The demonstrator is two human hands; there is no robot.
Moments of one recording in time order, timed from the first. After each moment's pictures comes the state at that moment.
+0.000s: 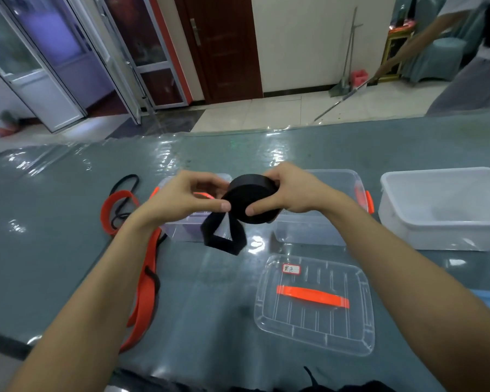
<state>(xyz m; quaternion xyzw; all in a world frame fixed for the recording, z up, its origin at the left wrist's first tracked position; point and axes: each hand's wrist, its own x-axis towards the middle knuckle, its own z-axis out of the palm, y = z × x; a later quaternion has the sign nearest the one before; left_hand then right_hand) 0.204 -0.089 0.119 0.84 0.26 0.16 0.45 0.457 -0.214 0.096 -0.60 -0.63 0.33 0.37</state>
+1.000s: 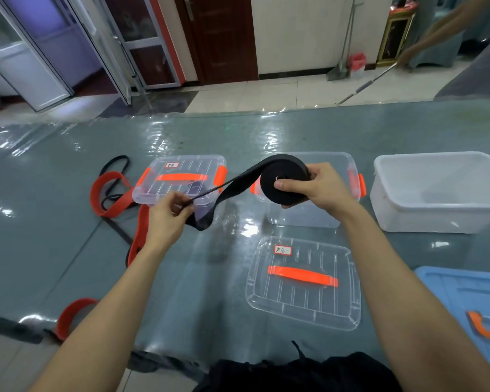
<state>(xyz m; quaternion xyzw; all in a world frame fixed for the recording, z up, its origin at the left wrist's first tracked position) 0.164 -0.080 -0.030 0.74 0.50 0.33 0.29 0.493 -0.250 0.024 -0.56 -0.41 0.43 0.58</state>
